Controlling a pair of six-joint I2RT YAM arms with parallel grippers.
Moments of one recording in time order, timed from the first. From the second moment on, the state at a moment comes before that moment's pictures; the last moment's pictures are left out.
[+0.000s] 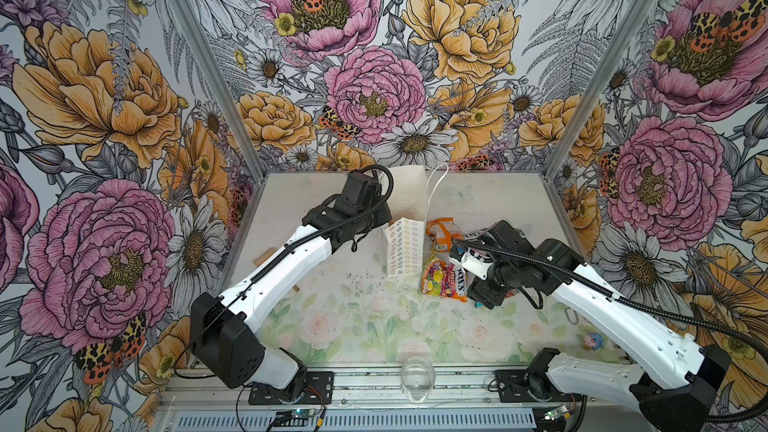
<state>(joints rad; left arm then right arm) -0.59 1.46 1.37 -0.61 -0.06 -0.81 0.67 1.14 1.14 -1.19 -0.05 -0.35</state>
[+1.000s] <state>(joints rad) -0.57 1.46 1.37 -0.61 -0.06 -0.80 0.56 1.19 0.96 -0.89 -0.17 -0.18</state>
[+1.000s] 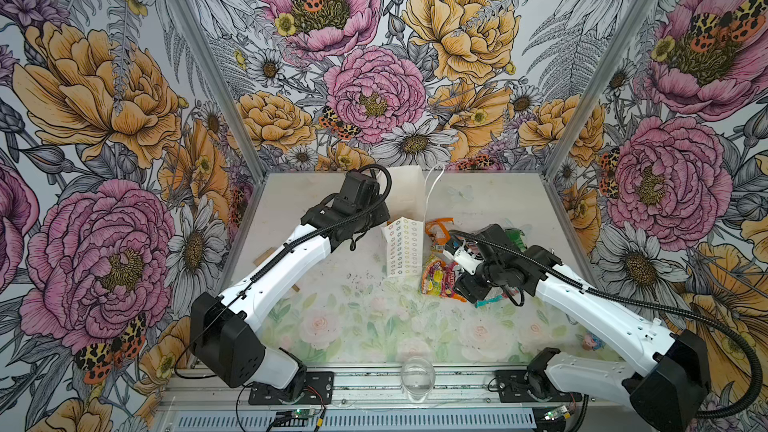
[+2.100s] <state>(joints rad) -0.57 1.46 1.37 -0.60 -0.06 -0.80 0.31 1.45 0.98 -0.86 -0.37 0.33</state>
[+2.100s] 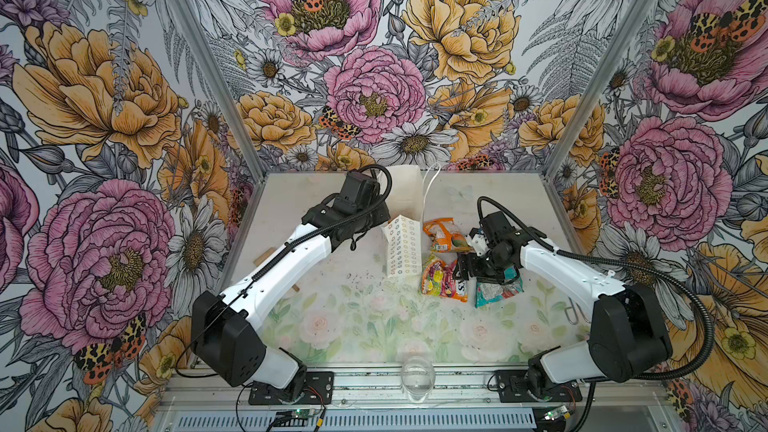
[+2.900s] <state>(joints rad) -0.57 1.46 1.37 -0.60 -0.06 -0.80 0.30 1.59 0.89 -0.59 -0.46 0.51</state>
